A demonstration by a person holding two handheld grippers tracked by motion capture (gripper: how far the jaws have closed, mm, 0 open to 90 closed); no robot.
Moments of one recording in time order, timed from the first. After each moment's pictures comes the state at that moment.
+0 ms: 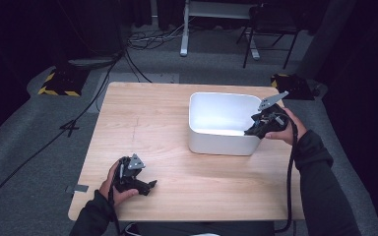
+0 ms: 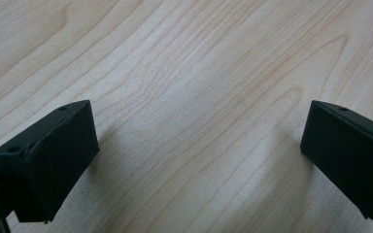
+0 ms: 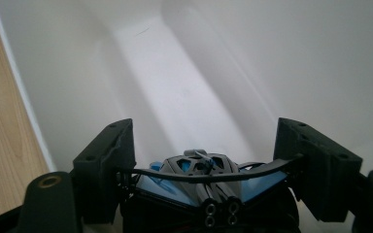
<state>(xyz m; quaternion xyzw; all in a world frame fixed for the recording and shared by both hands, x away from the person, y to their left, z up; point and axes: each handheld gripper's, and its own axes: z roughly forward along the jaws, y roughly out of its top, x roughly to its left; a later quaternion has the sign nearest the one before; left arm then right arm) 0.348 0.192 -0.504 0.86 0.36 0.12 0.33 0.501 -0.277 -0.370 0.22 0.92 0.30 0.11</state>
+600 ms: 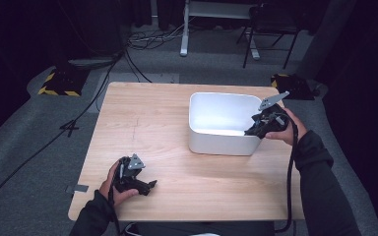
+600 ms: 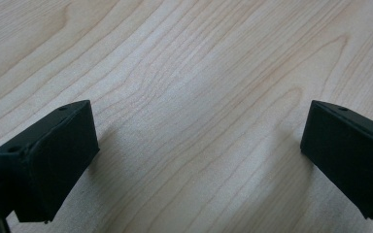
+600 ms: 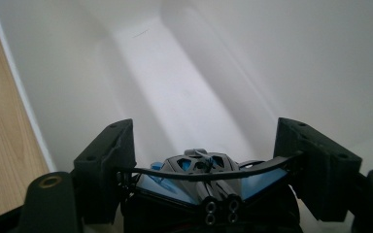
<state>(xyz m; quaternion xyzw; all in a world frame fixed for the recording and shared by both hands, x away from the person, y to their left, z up) 0.348 0.192 -0.504 0.86 0.36 0.12 0.33 0.500 -0.278 -0.370 0.22 0.92 0.31 0.10</state>
